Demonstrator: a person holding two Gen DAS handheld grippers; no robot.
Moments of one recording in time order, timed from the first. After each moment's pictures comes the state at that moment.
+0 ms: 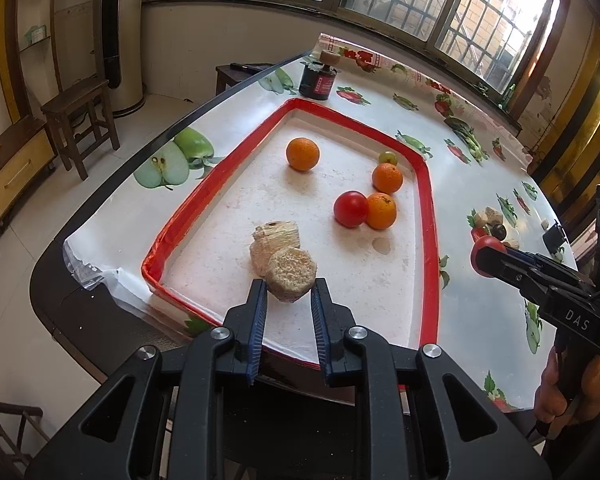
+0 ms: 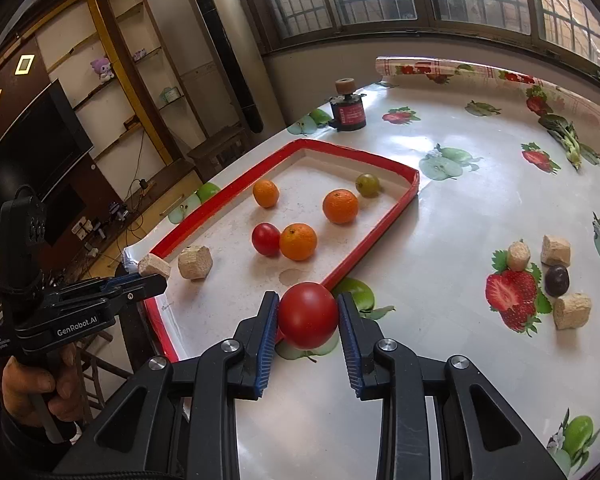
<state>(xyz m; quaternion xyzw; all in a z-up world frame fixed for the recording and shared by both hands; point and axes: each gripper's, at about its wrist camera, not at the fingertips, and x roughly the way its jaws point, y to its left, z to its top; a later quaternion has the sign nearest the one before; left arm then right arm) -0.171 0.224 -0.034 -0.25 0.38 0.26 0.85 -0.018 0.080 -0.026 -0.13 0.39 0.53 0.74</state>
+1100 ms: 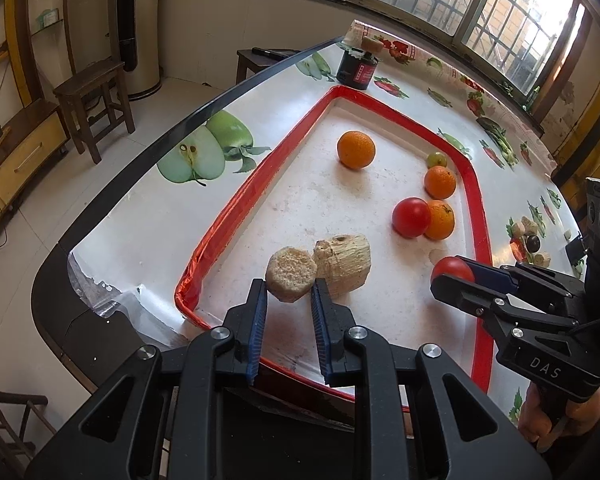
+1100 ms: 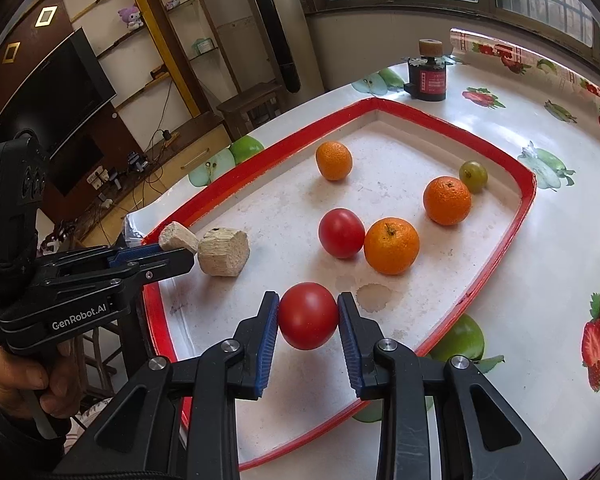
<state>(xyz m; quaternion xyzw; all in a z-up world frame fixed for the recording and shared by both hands) -0.165 0.262 -0.058 -0.26 0.41 0.28 0.83 -0.041 0.164 -0.072 -0.20 0.41 0.57 0.68</state>
